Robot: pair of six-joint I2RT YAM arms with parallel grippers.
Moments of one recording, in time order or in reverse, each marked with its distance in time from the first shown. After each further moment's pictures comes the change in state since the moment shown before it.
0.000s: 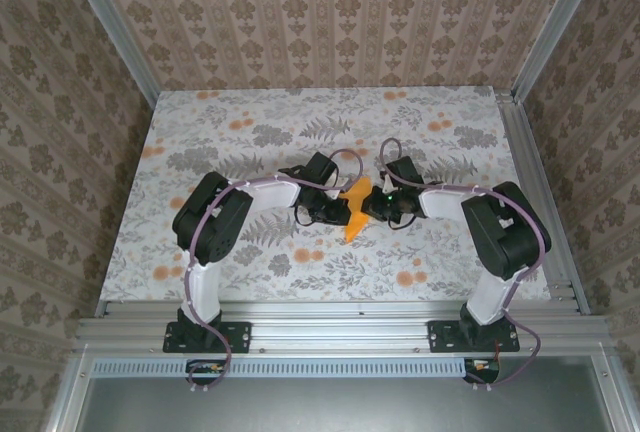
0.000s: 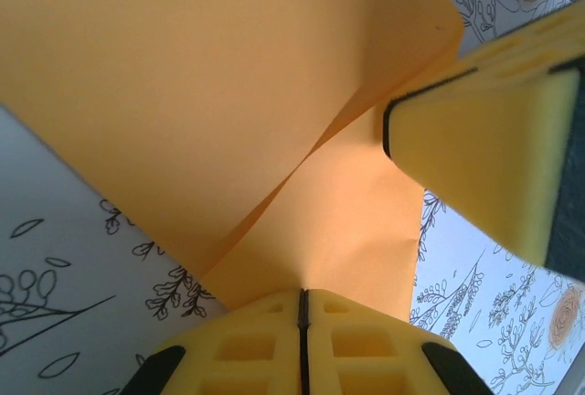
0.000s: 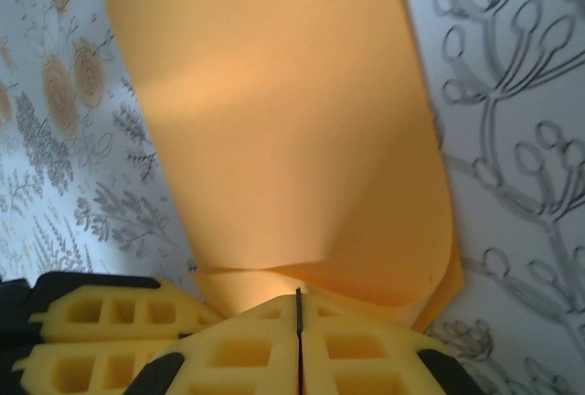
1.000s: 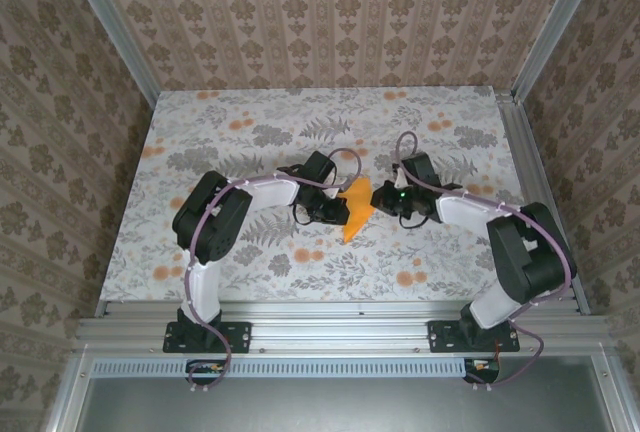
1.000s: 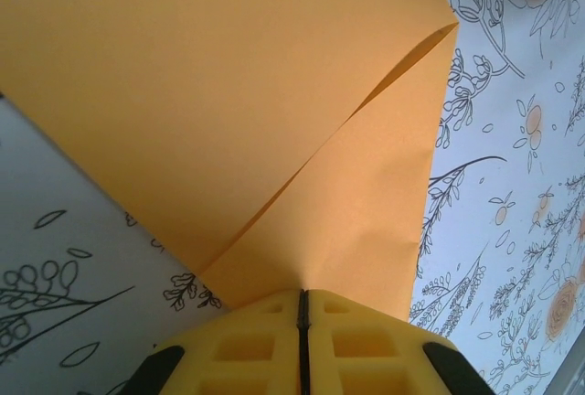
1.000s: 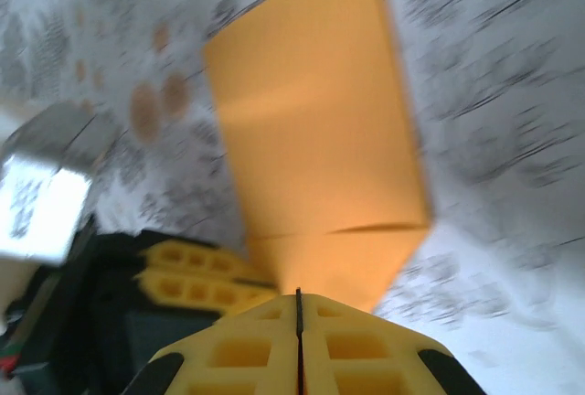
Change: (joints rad) left arm 0.014 0.007 0.013 -0.027 0.019 0.011; right arm -0.014 -0.196 -0.079 -0.002 -0.009 -0.003
